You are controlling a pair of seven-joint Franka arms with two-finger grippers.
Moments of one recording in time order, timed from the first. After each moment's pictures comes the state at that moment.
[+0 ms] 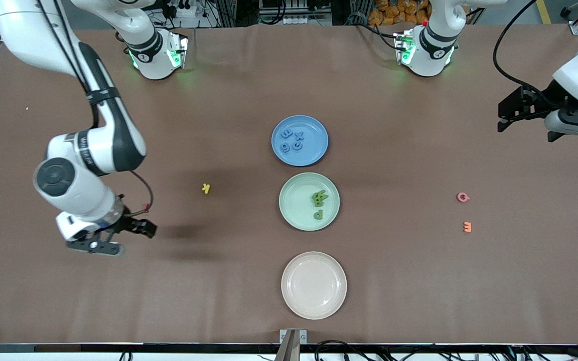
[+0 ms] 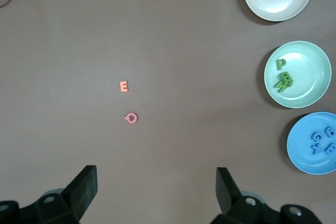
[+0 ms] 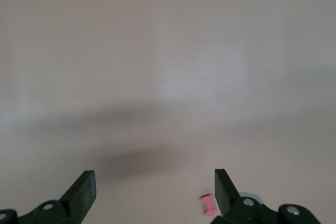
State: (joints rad) left arm -0.21 0.04 0.06 -1.44 0.00 1.55 0.09; right arm 0.07 0.50 0.08 -1.63 -0.14 2.24 0.38
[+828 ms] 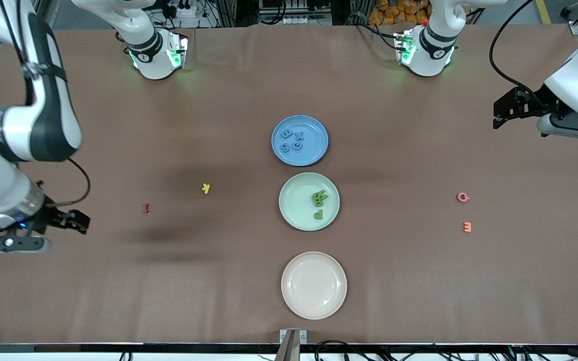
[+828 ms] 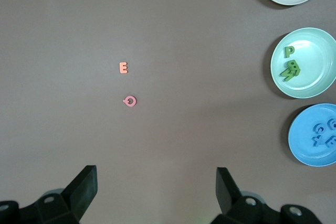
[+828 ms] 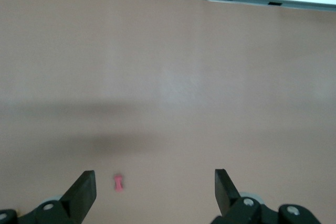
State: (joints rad) left arm -0.21 0.00 0.08 -1.53 0.00 1.53 0.06; right arm 0.04 0.38 -0.04 -1.50 -0.14 2.01 0.04
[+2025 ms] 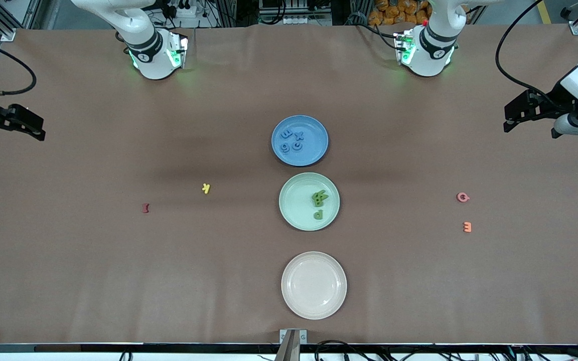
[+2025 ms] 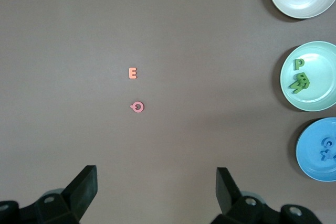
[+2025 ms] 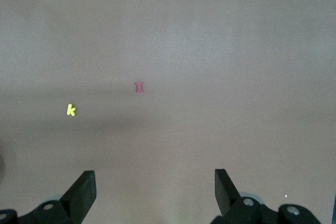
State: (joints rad) left arm -0.06 -0.03 -0.03 -1.59 0.00 1.61 0.06; right arm 0.06 0.10 -0.03 -1.38 -0.09 1.44 0.01
